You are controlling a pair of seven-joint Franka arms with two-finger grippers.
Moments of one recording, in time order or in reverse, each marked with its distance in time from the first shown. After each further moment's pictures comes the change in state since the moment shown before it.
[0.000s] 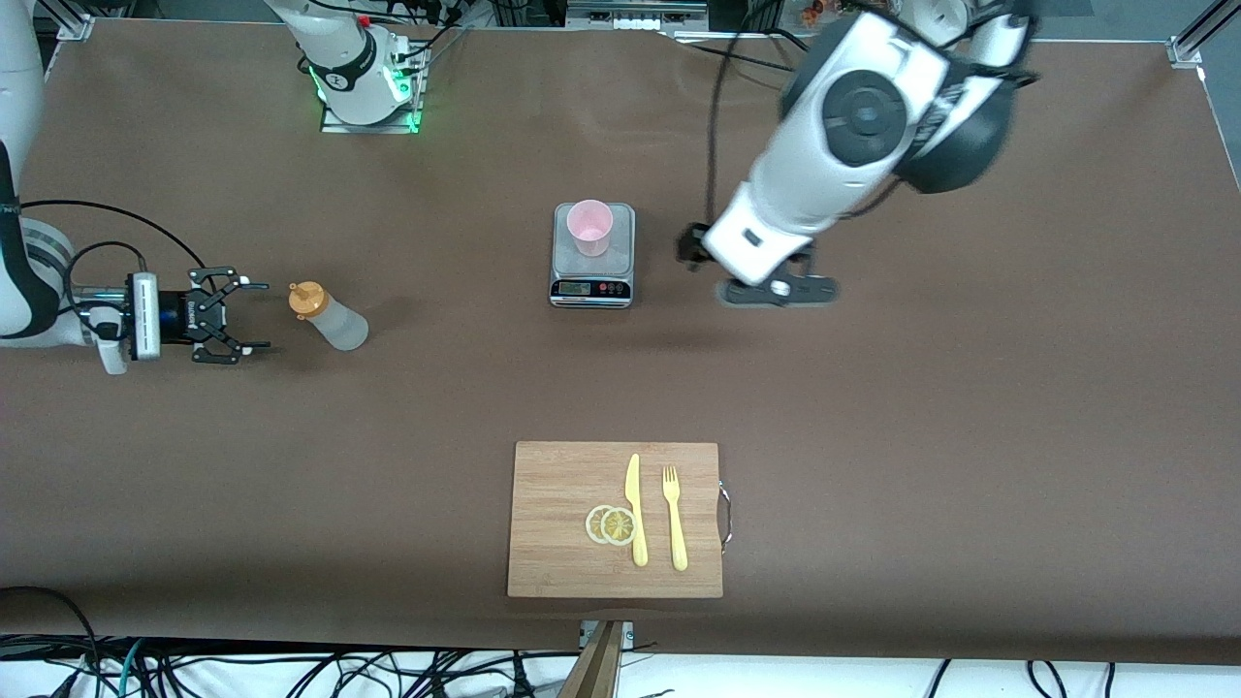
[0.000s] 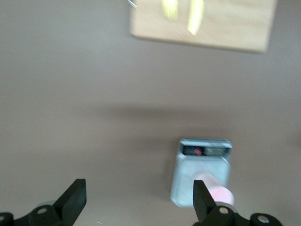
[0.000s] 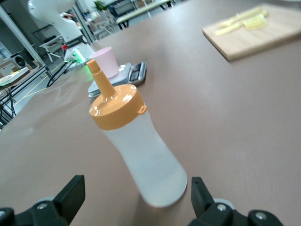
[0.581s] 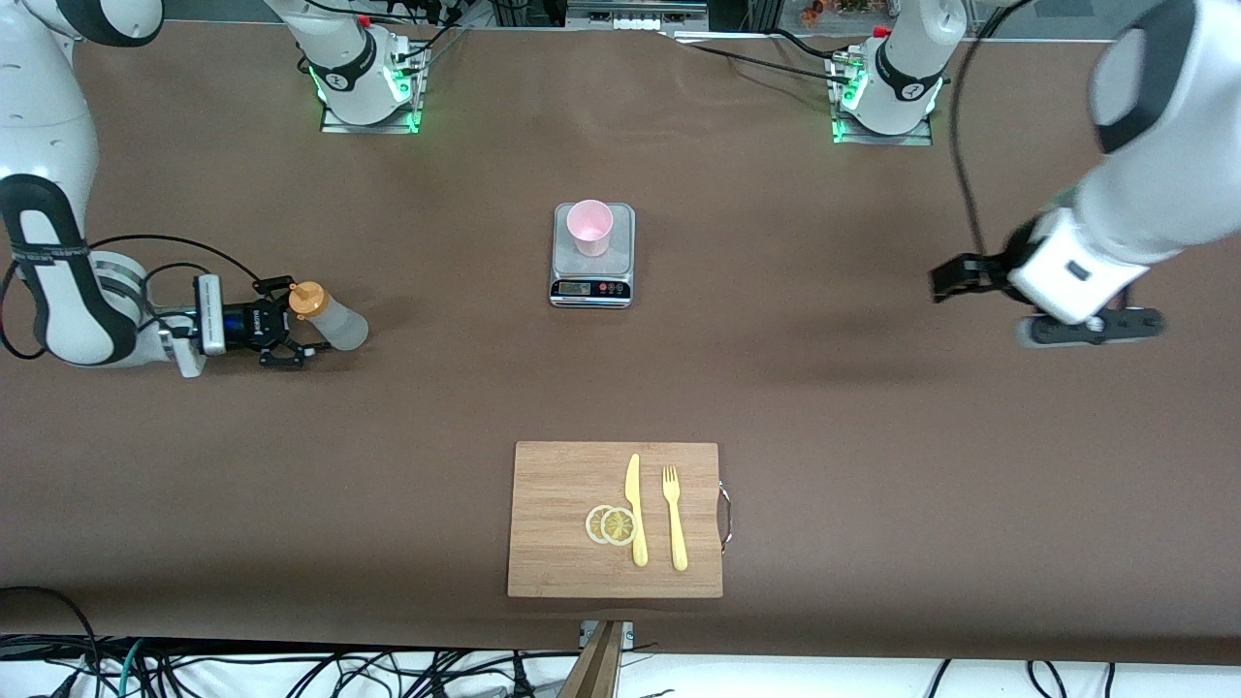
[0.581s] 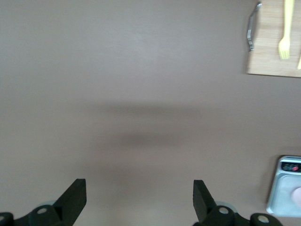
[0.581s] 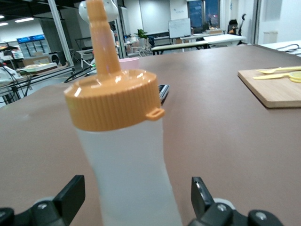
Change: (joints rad) left arm 0.404 -0.102 0.006 0.008 0.134 -0.183 0.442; right arm 0.015 0.137 0.093 -0.003 0.063 -0.010 -0.308
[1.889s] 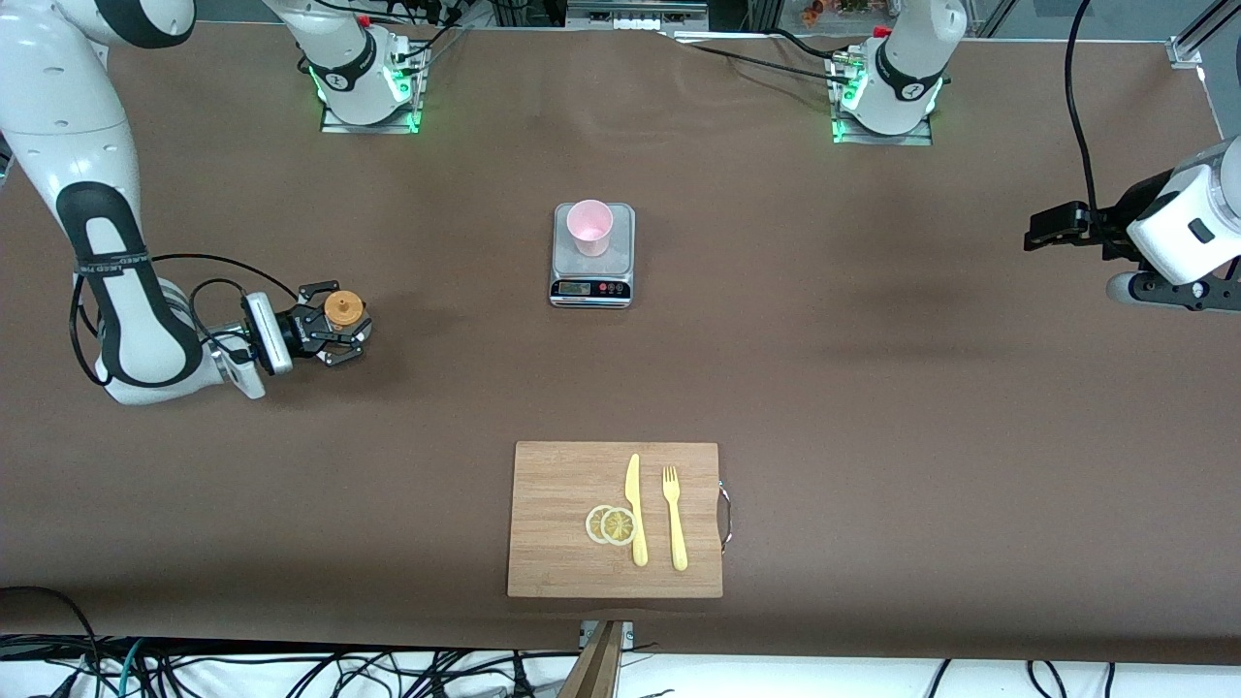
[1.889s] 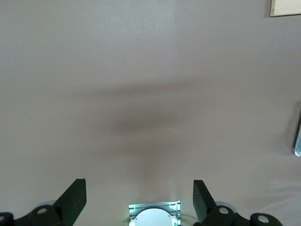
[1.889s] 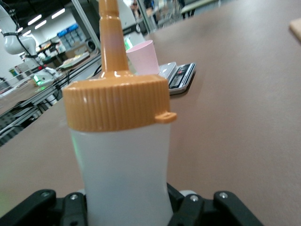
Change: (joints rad) left arm 0.242 -0.053 -0.177 -0.016 0.046 -0.164 0.185; right arm 0.140 -0.053 0.049 0.078 -0.179 0.000 0.387
